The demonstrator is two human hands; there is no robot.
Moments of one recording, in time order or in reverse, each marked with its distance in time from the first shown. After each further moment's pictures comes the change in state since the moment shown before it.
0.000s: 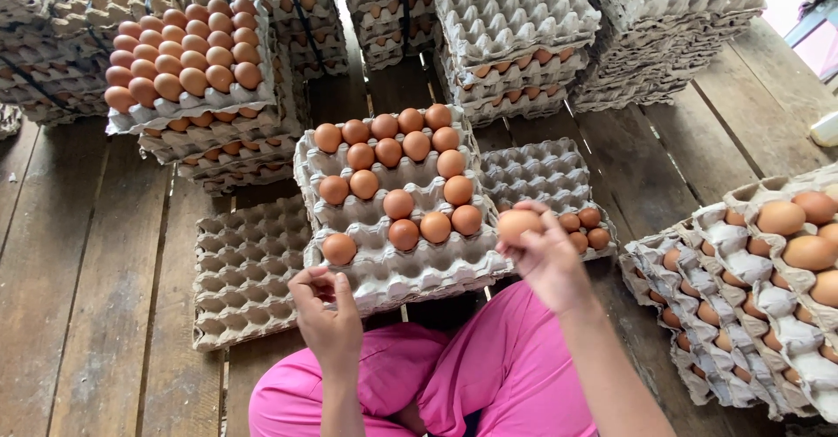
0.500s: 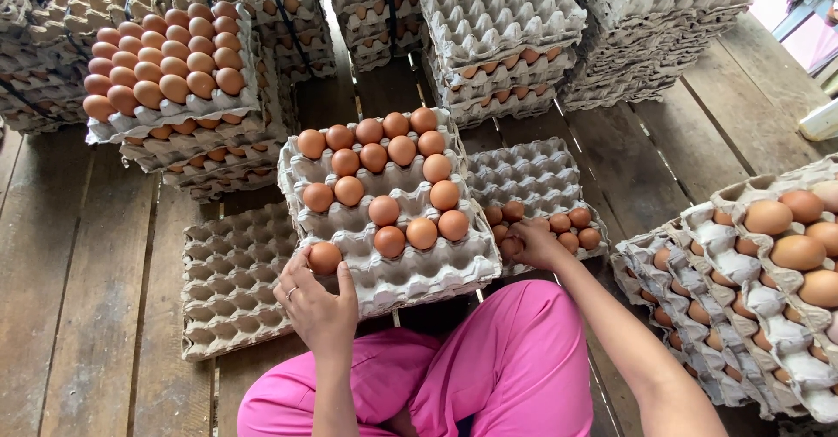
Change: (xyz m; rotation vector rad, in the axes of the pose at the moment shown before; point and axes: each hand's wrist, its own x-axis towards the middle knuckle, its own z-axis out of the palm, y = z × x) left_hand 0.015 -0.020 0.028 0.561 0.091 0.237; right_hand 0.079 0.058 -0.205 -1.742 -0.163 0.018
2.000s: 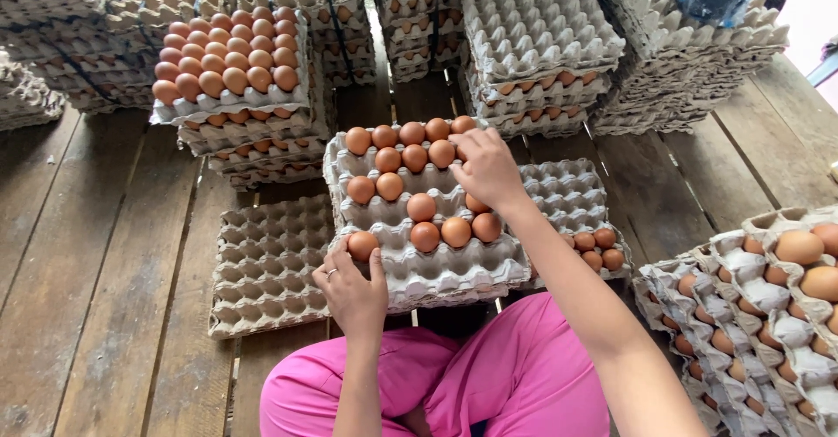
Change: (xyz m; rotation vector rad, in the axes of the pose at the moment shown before) left_hand -0.006 -0.021 0.020 0.022 0.023 -0.080; right_hand 0.101 -0.210 -0.066 -0.334 0.640 -0.520
